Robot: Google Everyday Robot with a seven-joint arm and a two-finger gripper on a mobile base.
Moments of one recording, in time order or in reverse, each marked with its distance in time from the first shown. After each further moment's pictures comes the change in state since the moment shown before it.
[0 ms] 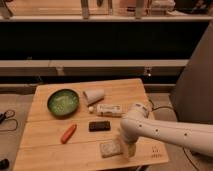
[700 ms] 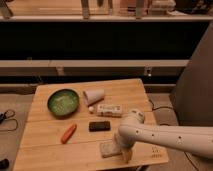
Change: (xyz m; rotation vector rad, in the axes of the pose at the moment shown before) arm -0.008 0.006 0.028 -0.003 -0.024 -0.008
